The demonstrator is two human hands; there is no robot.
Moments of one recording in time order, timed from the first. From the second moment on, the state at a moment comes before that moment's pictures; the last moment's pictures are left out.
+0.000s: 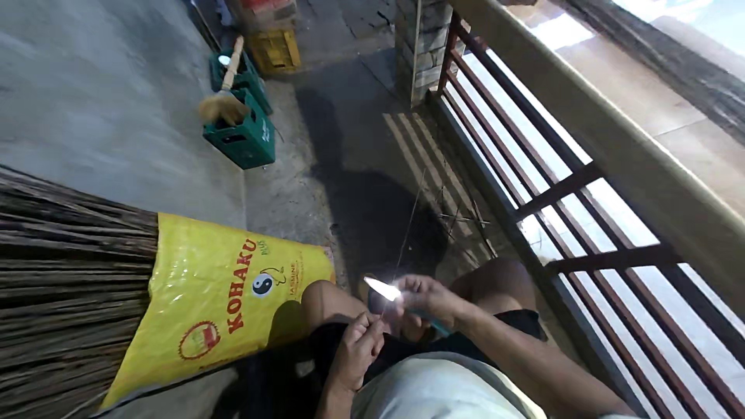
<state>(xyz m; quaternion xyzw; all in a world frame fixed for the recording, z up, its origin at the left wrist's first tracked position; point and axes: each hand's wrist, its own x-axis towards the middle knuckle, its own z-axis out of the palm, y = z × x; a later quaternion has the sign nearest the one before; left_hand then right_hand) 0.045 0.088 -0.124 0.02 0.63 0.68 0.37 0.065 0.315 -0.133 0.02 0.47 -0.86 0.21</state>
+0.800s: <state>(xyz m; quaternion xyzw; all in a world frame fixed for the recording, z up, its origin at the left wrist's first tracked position) 0.054 0.066 -0.135 0.01 0.72 0.61 0.34 0.041 0.353 -0.132 0.18 0.46 -0.86 0.11</state>
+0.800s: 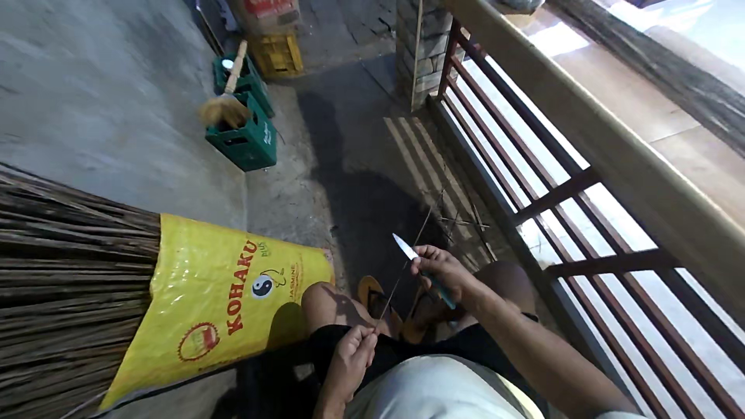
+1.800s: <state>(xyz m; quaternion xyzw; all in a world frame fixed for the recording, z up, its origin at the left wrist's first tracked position) 0.051 0.069 -0.141 0.07 0.77 0.58 0.26 0.061 0.319 -0.126 0.12 0.47 -0.86 0.15</state>
